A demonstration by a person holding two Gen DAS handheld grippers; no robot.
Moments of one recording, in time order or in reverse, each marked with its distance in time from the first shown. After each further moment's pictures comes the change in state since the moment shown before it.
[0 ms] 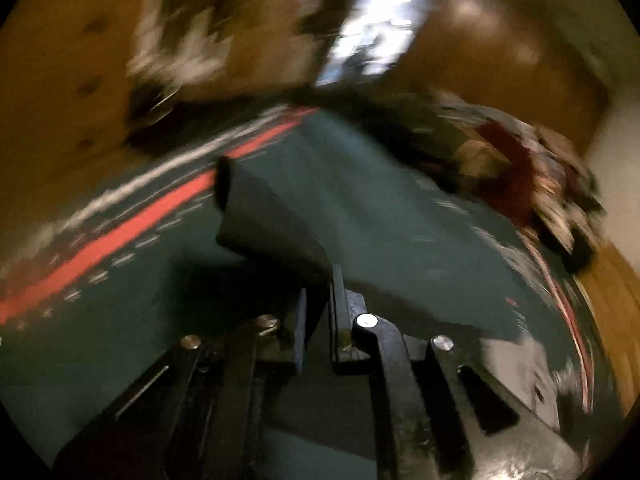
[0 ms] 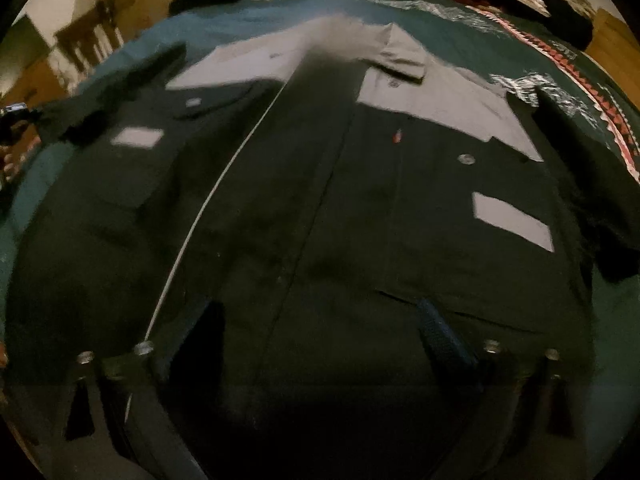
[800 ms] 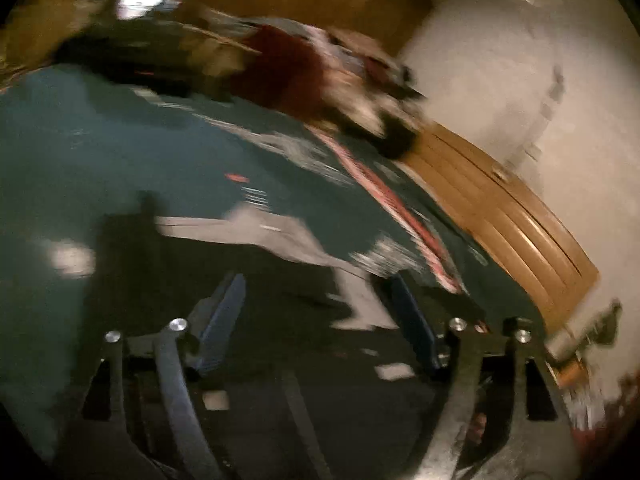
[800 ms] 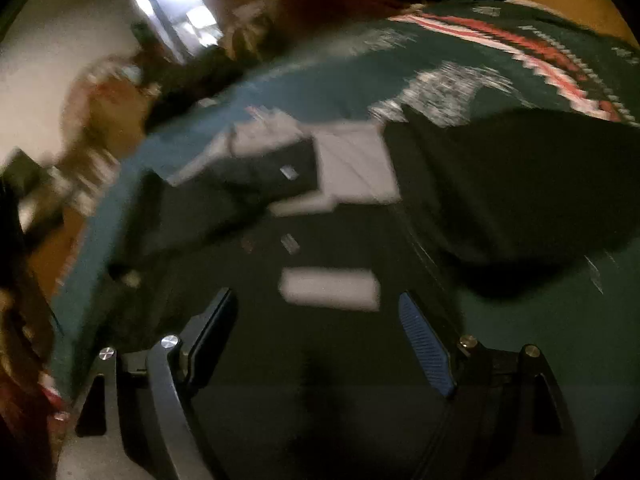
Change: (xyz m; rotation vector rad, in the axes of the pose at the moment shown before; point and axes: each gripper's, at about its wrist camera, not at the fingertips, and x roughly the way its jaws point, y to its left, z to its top) left arm -0.020 -0.251 -0.126 0.165 0.243 -0.536; right arm -0.063 -0.173 0.020 0.295 -0.220 0.198
